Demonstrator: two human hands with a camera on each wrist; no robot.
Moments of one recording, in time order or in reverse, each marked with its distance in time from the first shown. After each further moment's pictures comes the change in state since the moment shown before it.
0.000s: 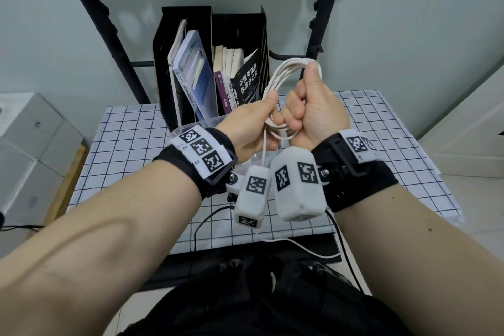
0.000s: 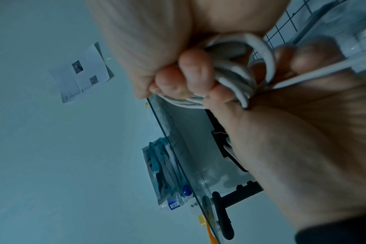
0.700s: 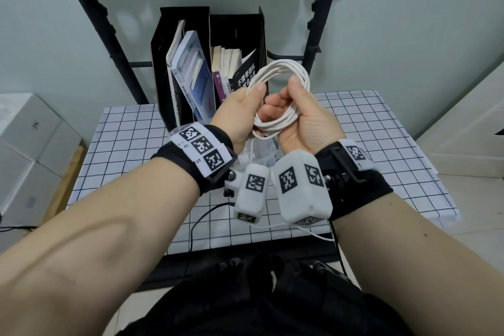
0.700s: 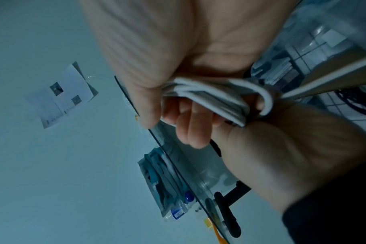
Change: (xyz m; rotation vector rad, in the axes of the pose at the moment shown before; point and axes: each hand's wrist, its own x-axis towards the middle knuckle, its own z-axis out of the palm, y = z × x) left_hand 0.000 0.003 -0.007 0.072 0.180 0.244; right_hand -0.002 0.012 -0.010 0.180 -0.132 0.135
